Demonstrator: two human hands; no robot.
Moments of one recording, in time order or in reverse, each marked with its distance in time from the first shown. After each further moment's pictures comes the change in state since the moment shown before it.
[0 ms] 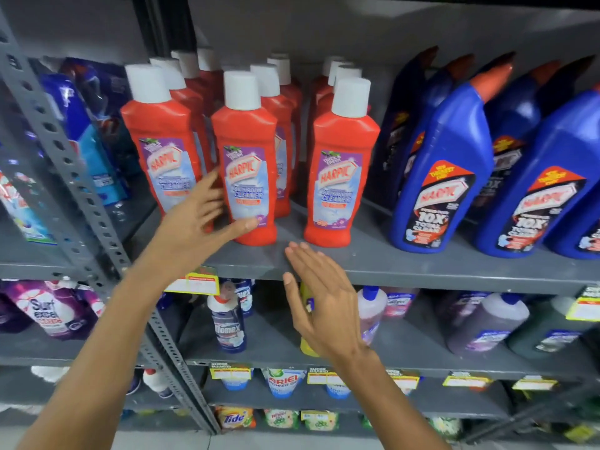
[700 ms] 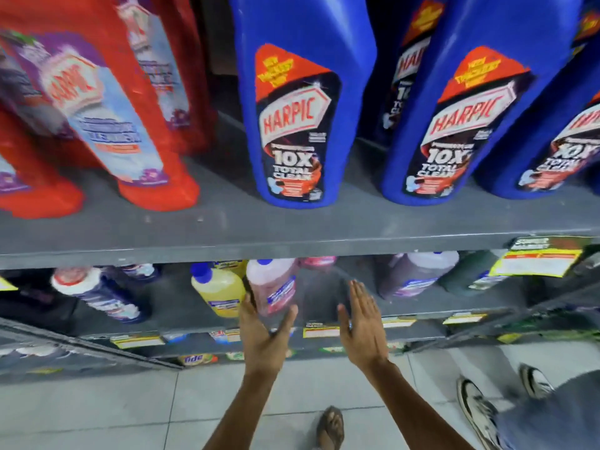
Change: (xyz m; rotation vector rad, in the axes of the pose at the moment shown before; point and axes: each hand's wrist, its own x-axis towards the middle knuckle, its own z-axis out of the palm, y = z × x) left_hand -0.112 -0.130 0.387 -0.073 0.186 -0.485; right_hand -0.224 0.279 -0.087 -0.185 -0.572 0.764
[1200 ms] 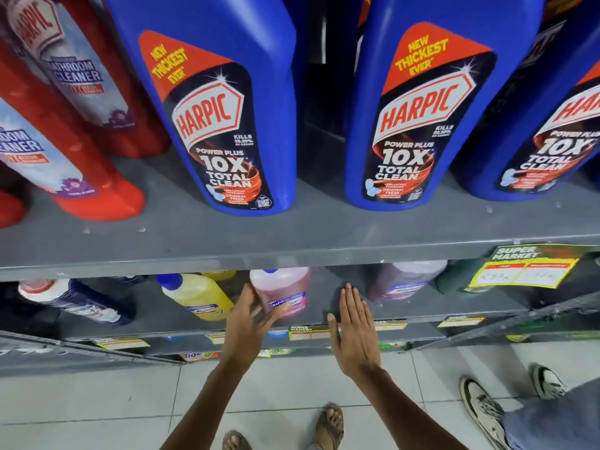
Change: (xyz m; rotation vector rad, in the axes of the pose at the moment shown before) left_hand 0.041 -0.023 0.016 -0.016 -0.272 0.061; right_hand 0.007 0.052 0.018 -0.185 -0.069 -0.067
